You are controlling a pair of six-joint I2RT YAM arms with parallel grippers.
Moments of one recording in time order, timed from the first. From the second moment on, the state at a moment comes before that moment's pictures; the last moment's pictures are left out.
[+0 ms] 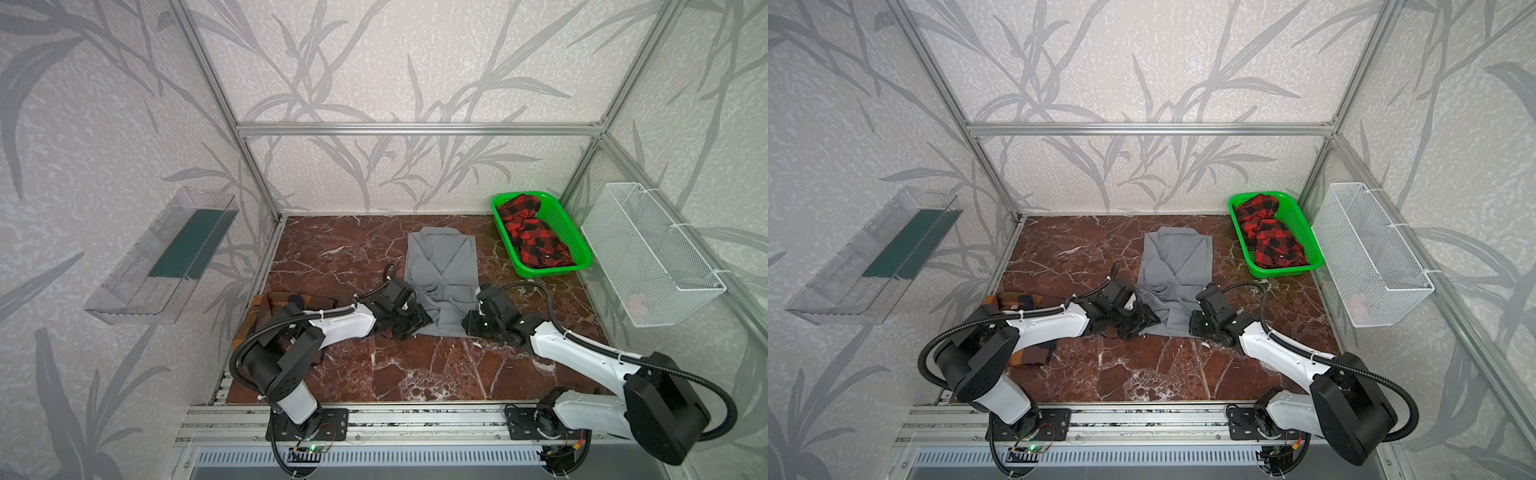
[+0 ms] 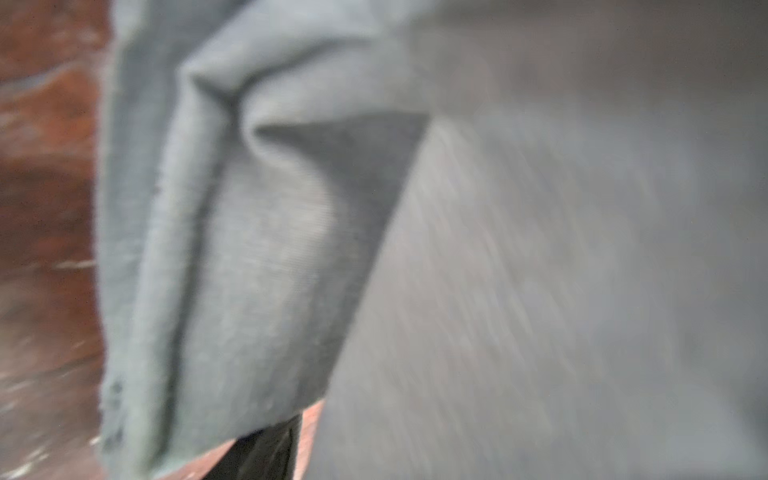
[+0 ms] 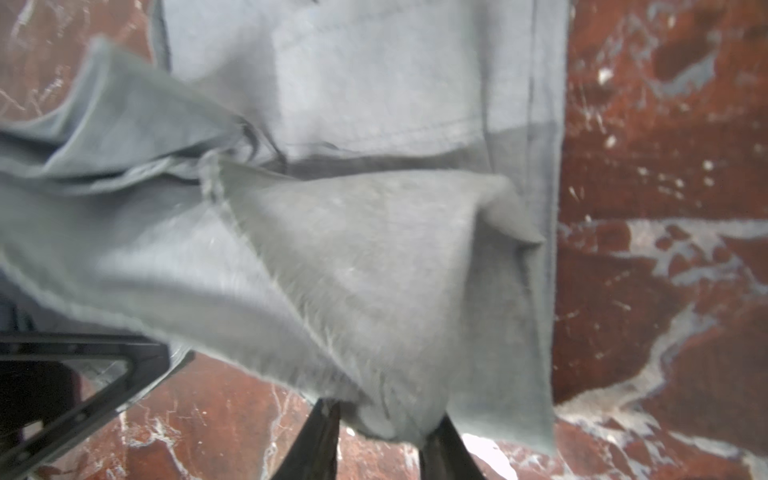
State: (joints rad) left arm -0.72 1.64 0.84 -0.12 0.38 -1.17; right arm 0.59 1.25 0.61 -0.32 -0.03 0.74
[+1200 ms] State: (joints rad) left arm -0.64 1.94 1.53 -0.43 0.38 -1.02; right arm 0.35 1.53 0.97 -0.25 -0.14 0.70
